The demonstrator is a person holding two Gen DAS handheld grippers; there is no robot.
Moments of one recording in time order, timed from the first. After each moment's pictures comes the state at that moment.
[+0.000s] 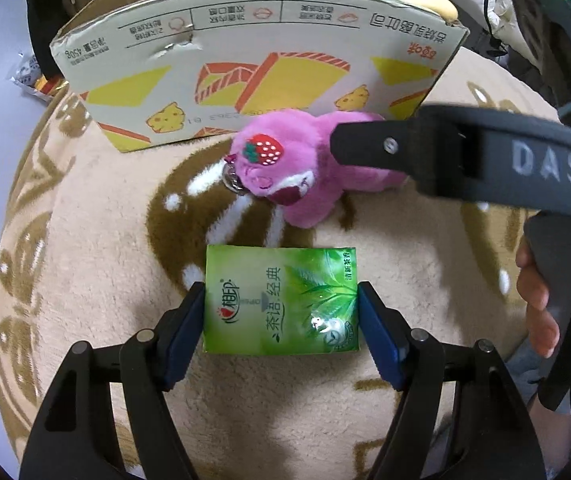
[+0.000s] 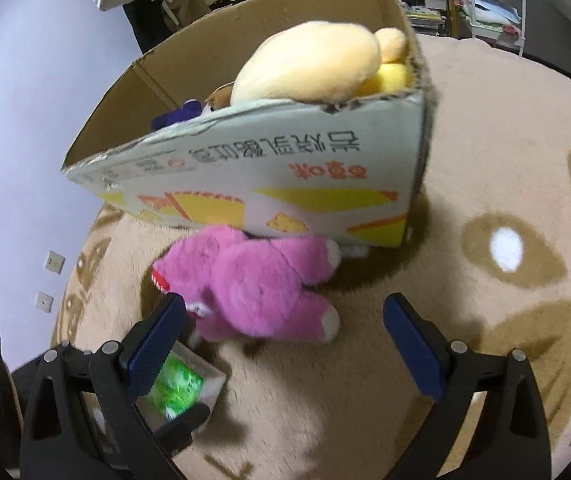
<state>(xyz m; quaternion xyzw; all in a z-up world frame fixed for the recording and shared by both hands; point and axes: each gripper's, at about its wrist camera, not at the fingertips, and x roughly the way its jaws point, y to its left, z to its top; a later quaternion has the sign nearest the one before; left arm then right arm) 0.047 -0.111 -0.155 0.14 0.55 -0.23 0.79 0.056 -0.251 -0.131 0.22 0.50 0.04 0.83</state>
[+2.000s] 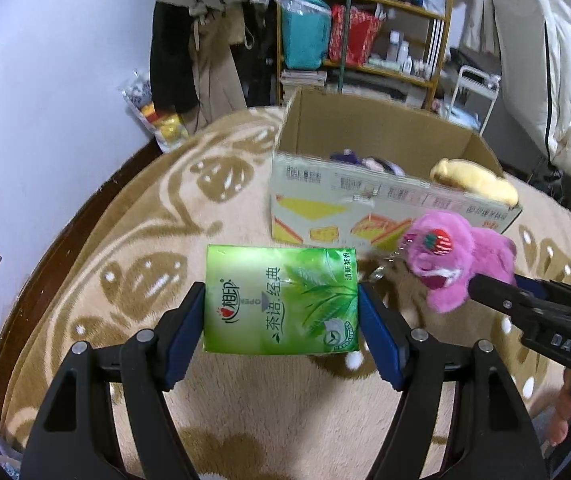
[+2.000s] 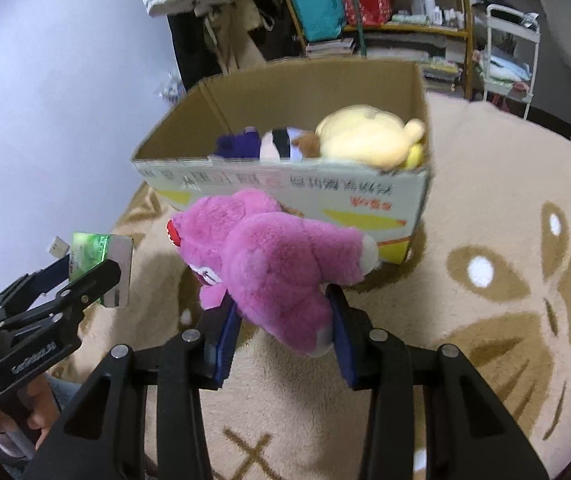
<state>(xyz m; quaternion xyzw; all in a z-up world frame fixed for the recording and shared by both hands) 0.044 -0.033 -0.061 0.04 0.41 -0.10 0.91 0.014 -0.235 -0.071 0.16 0.45 0.05 0.88</state>
